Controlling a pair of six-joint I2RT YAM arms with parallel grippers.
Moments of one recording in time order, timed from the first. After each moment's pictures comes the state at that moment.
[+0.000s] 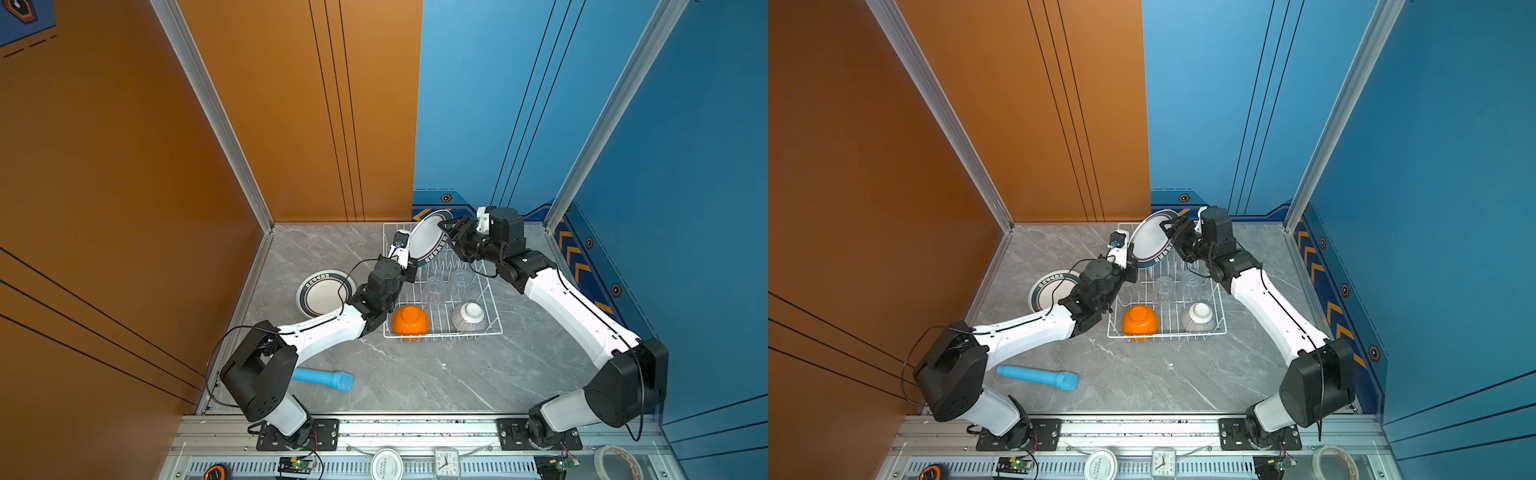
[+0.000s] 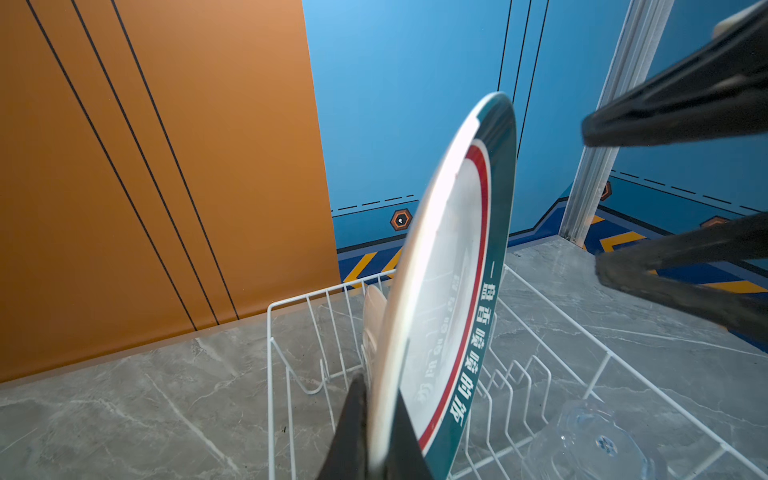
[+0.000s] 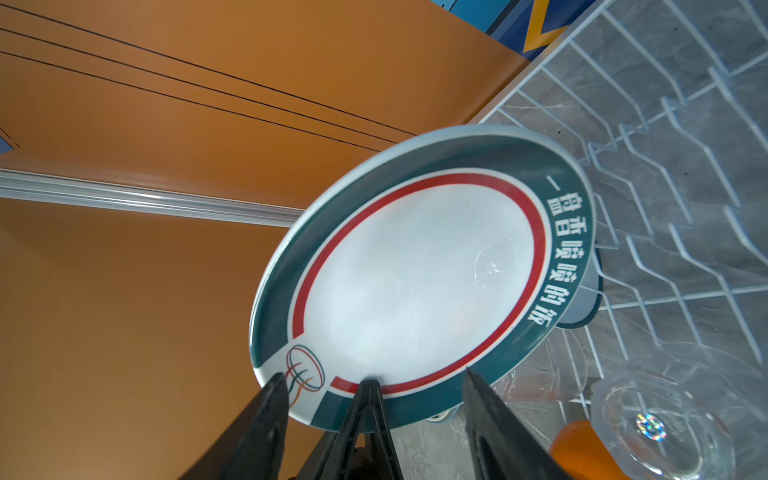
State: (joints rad) left arm -0.73 1.56 0.98 0.53 -0.45 -0.01; right arm 0.38 1.48 1.34 -0.21 -0.30 1.15
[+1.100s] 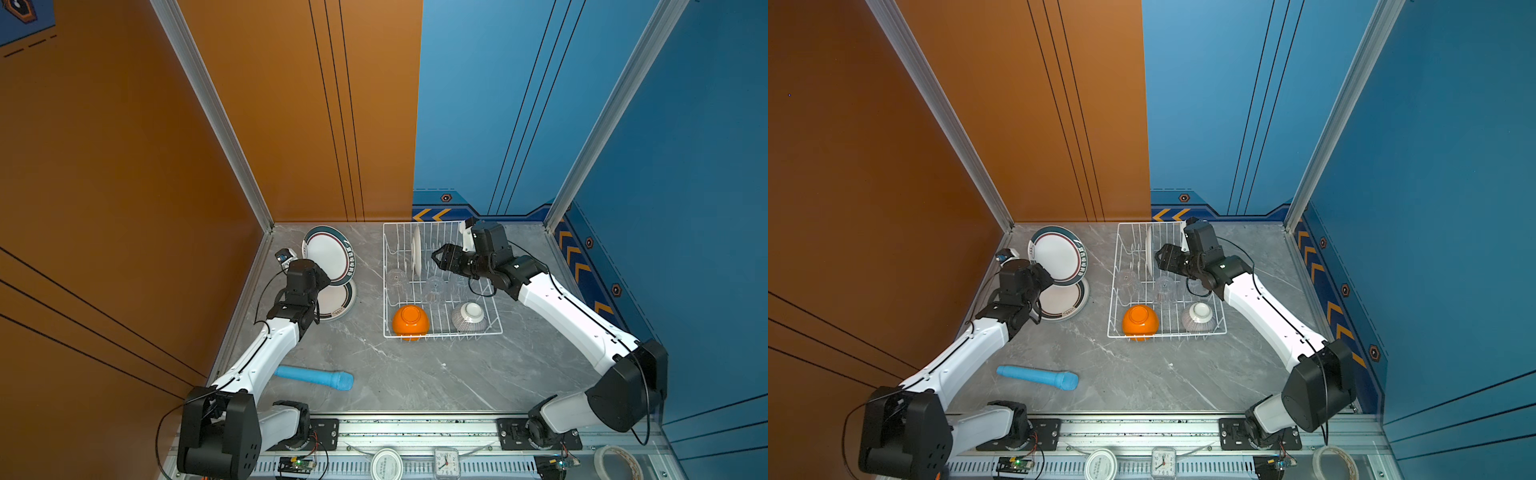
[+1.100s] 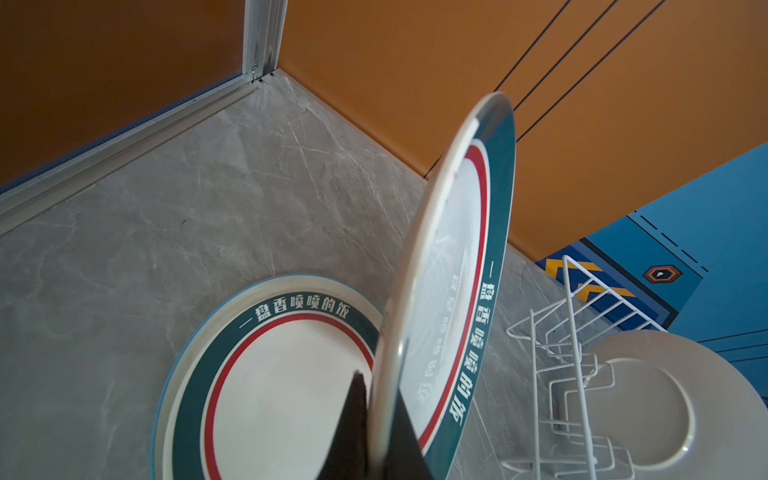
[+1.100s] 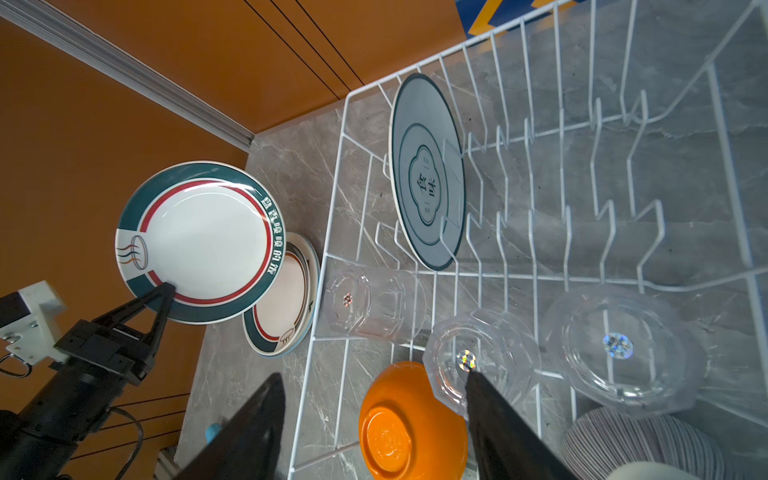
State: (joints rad) left arm -0.10 1.18 0.72 -0.01 -0.23 -0.70; right arm 0.48 1.49 1.33 -0.50 -0.16 0.63
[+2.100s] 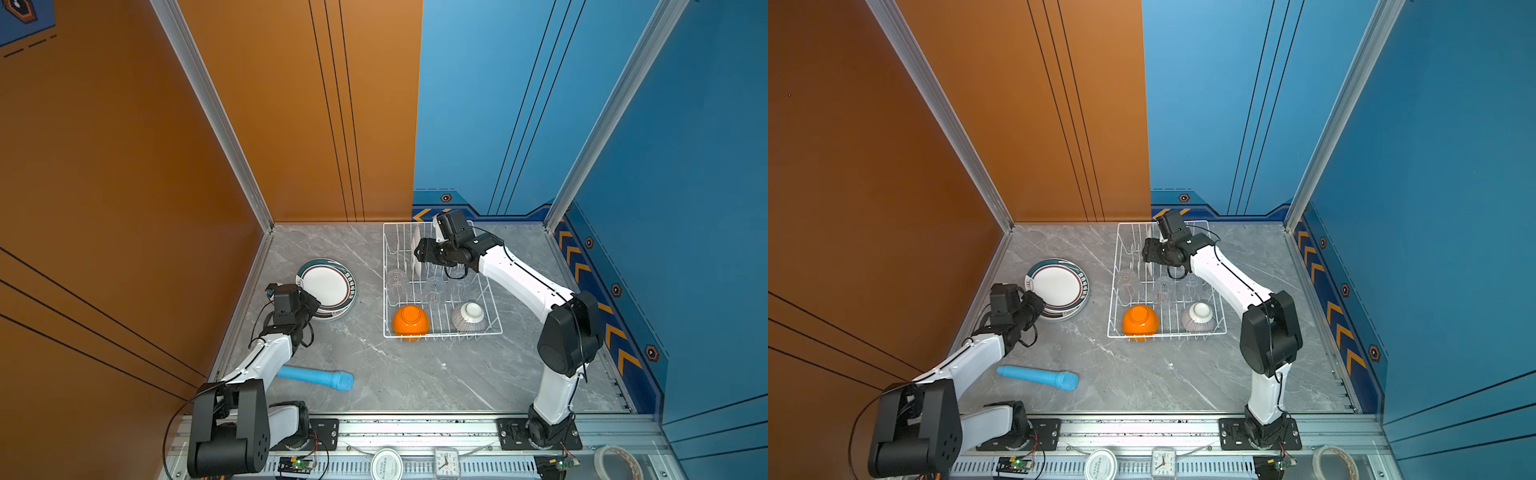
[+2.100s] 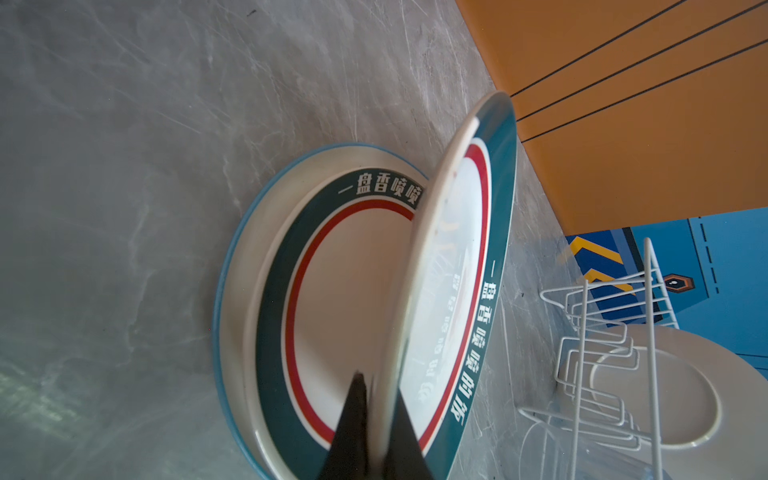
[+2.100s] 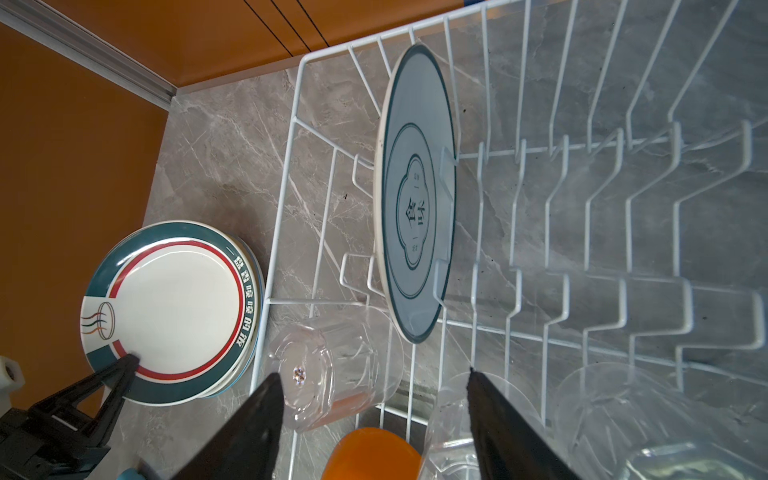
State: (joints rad) left arm 0.10 1.24 0.50 0.07 0.06 -0.90; right arm 0.52 1.87 1.69 -0.62 -0.08 0.55
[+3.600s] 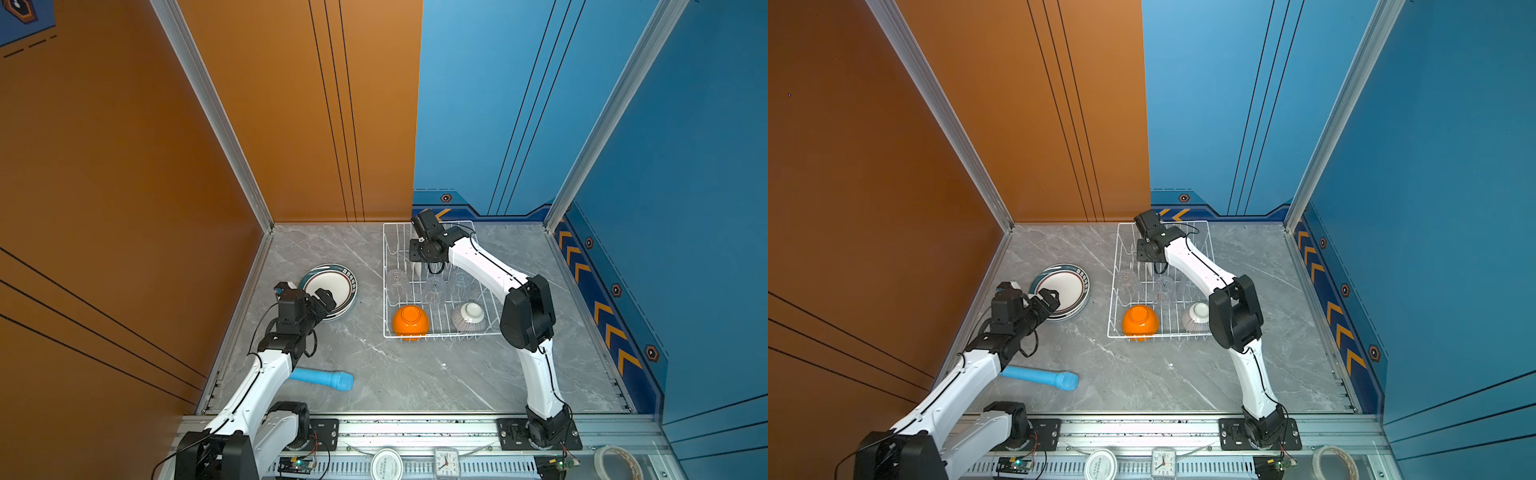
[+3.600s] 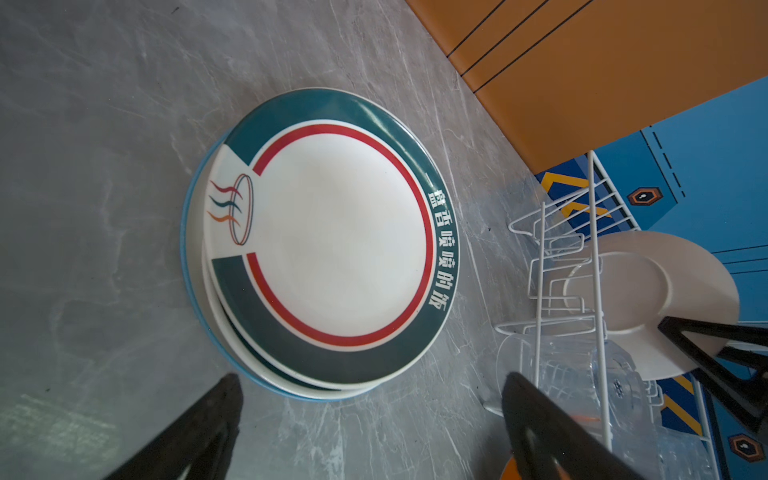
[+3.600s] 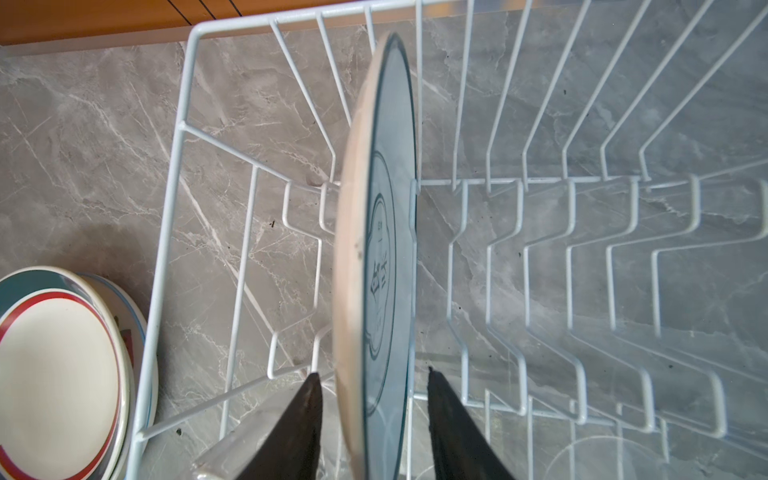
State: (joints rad) left arm -0.07 0.96 0.50 -0.14 0.00 -0.78; right arm 0.57 2.19 2.03 -0.78 0.15 0.50
